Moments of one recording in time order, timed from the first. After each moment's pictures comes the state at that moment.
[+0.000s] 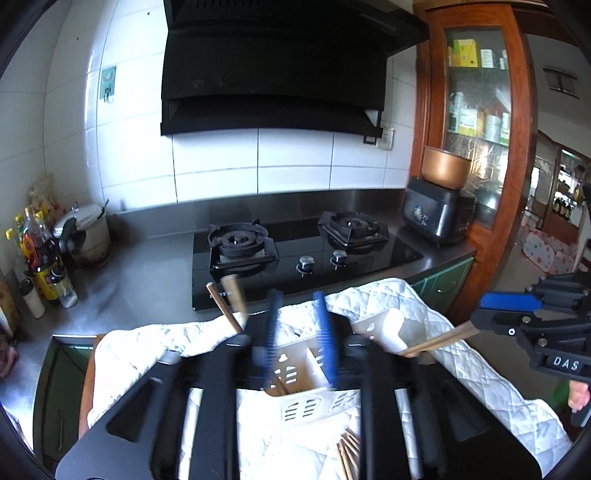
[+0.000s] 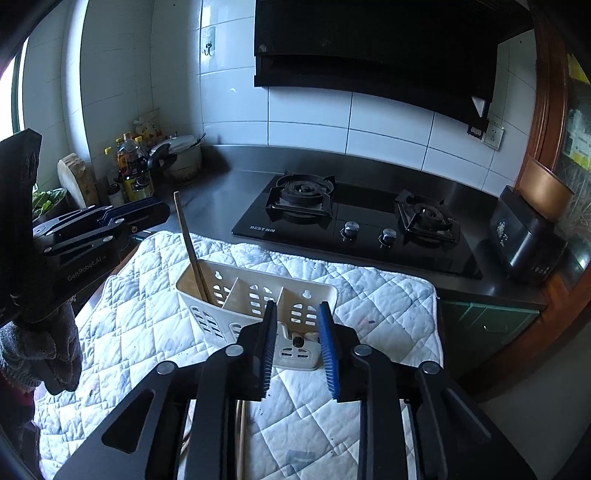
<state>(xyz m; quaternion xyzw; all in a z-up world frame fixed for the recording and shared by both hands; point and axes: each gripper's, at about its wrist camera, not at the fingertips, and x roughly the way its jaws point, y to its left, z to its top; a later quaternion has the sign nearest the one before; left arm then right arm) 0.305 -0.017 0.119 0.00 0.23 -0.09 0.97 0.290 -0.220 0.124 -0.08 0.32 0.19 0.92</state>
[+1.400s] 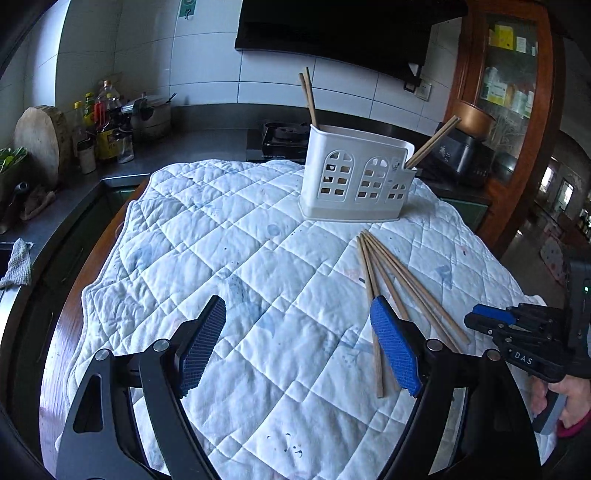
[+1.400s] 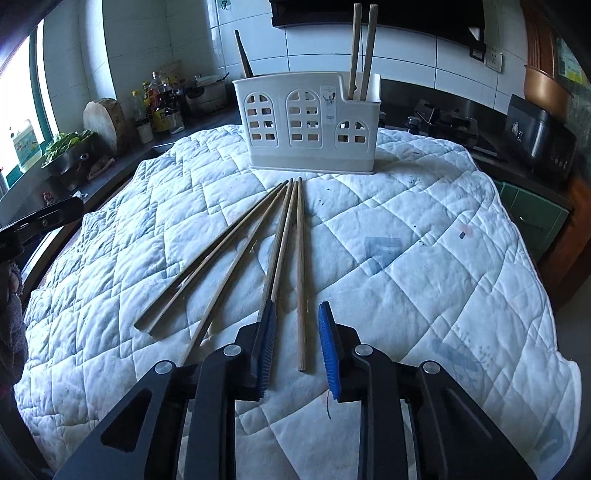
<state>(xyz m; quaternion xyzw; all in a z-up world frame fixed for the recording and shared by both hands) 0.090 0.033 -0.028 -0.07 0.33 -0.01 0.94 0.140 -0.232 -0.080 -0.05 0.40 0.22 0.89</state>
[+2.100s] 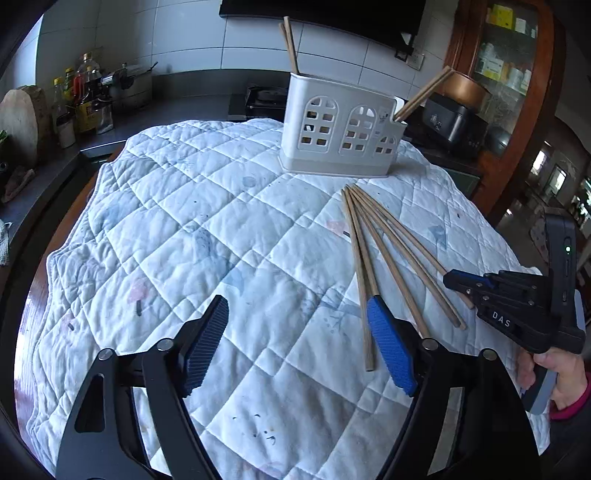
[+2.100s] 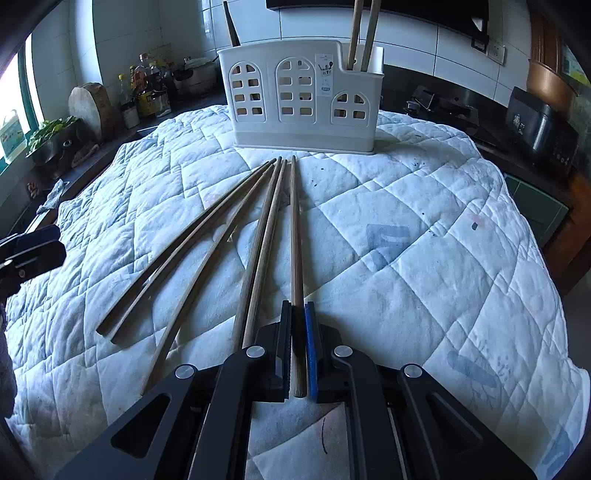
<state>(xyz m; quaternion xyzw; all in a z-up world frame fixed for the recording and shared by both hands) 0.100 0.007 -0.065 -0.06 0.39 -0.05 0.92 0.159 -0.225 -0.098 -0.06 0.42 0.20 0.88</state>
